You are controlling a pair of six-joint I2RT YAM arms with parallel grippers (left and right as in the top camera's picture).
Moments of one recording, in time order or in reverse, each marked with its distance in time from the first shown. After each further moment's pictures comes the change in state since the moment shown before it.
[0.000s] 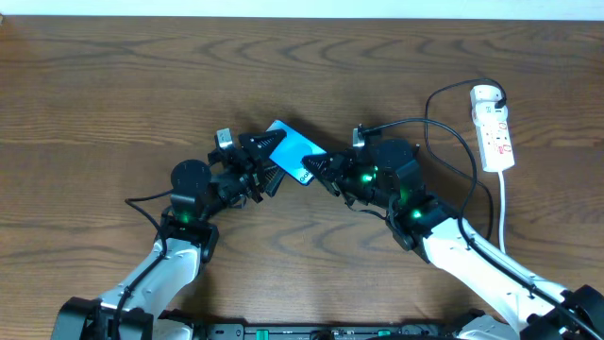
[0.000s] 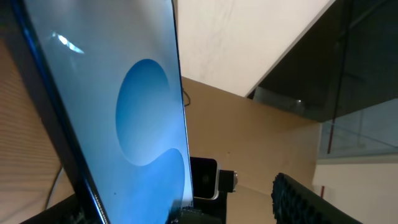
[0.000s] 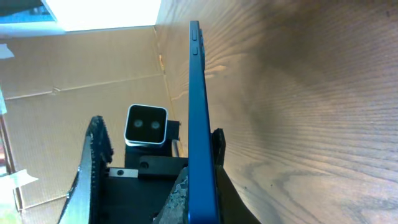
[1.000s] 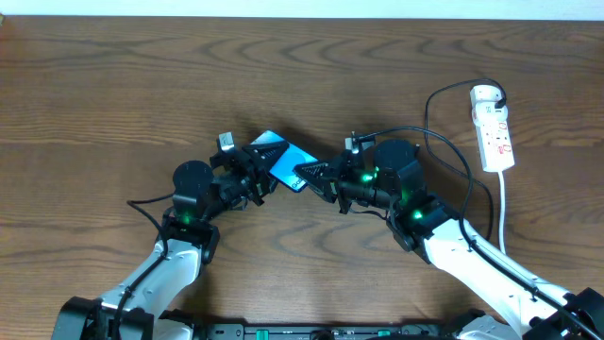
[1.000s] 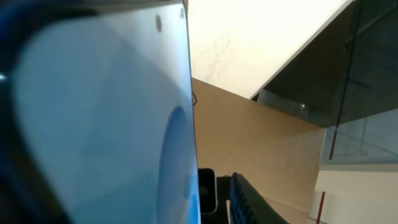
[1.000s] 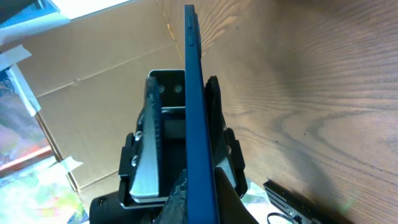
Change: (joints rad) left arm -0.006 0.000 -0.008 -0.030 -0.009 -0.012; right arm 0.003 -0.010 0.004 0.004 -0.163 0.220
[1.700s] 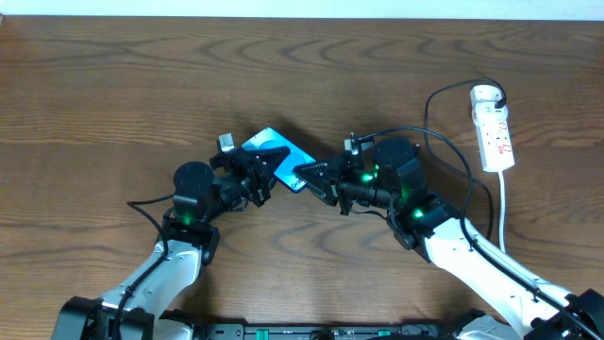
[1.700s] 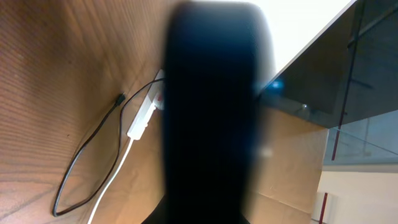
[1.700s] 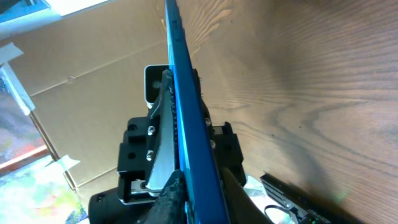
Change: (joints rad) left arm -0.002 0.000 -0.007 0.001 -0.002 0.005; right arm -0.005 -0.002 0.013 -0.045 -0.023 -0.008
